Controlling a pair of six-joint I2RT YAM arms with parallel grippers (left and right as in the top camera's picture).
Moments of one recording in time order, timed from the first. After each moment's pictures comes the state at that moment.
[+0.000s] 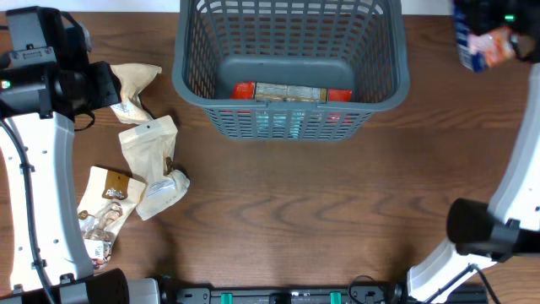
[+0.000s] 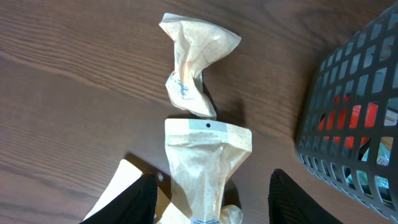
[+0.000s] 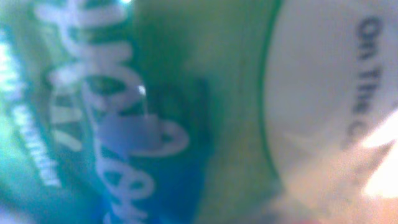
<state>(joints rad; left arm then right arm) 0.18 1.55 1.75 -1.21 0.01 -0.09 -0.17 1.89 2.45 -1.18 -0.38 -0.54</state>
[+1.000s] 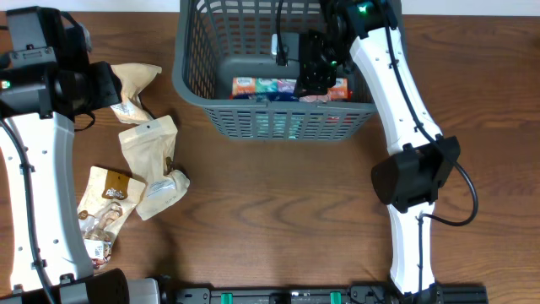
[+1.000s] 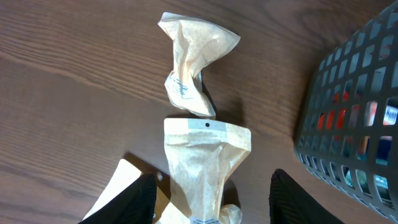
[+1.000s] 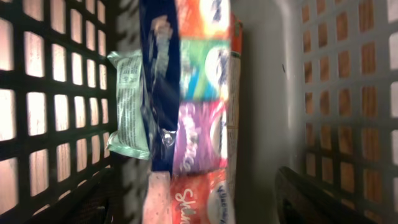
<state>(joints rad) 0.18 1.55 1.75 -1.21 0.01 -0.09 0.32 2.31 2.45 -1.42 -0.37 -1.12</state>
